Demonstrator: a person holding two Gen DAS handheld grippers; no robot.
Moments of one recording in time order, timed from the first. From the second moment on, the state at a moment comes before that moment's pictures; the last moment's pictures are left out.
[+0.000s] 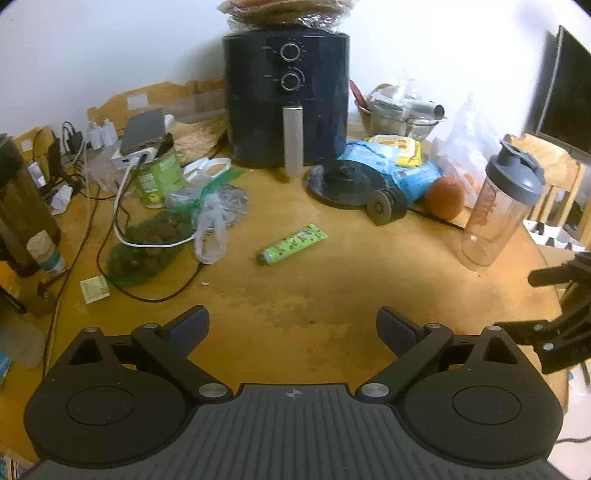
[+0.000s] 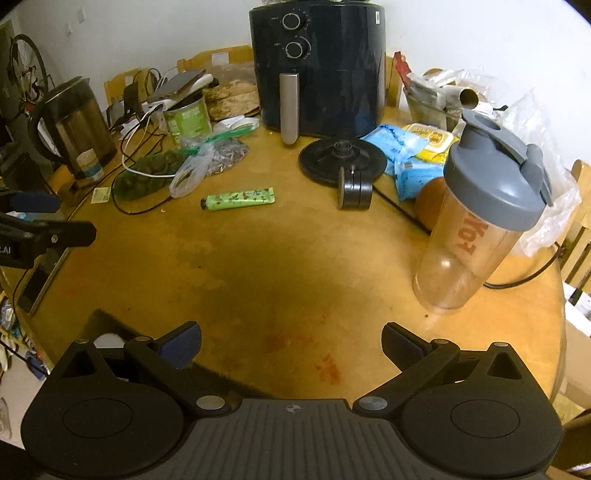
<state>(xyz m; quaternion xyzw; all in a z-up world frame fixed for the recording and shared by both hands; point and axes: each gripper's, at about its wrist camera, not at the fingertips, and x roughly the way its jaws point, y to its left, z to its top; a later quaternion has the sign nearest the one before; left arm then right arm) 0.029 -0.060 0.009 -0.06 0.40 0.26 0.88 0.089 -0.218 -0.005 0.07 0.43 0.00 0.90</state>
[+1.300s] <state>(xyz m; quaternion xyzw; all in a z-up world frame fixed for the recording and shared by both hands) 0.135 0.014 -0.019 -0.03 0.45 0.14 0.88 0.141 -0.233 -0.005 0.09 0.41 -0.02 0.91</state>
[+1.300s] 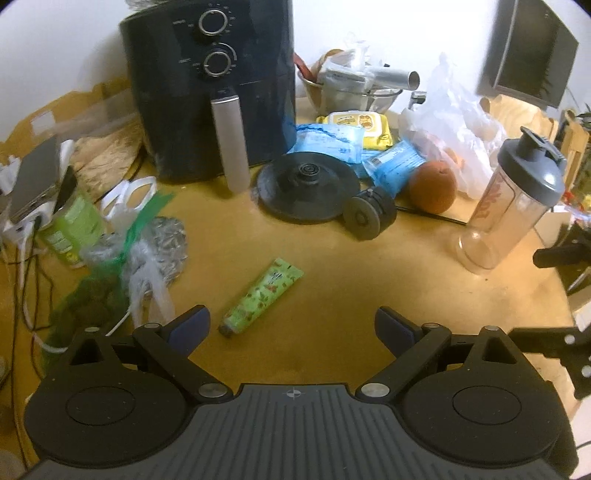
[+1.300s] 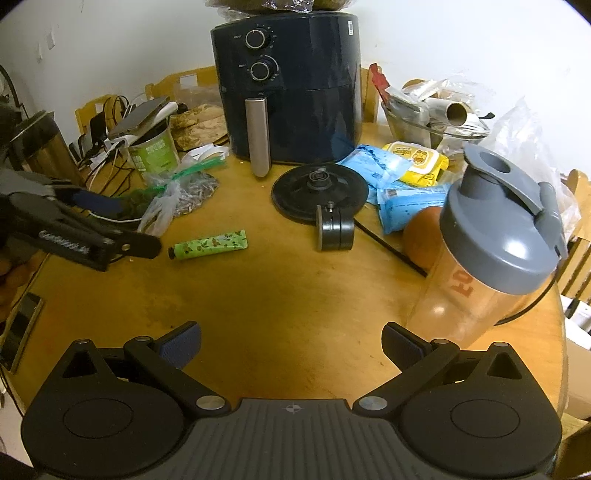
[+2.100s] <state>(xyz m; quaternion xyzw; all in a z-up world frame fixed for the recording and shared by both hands) 0.184 0.066 -0.097 0.00 0.51 0.11 0.85 0.122 -0.241 -0.017 0.15 0.42 -0.02 0.89</state>
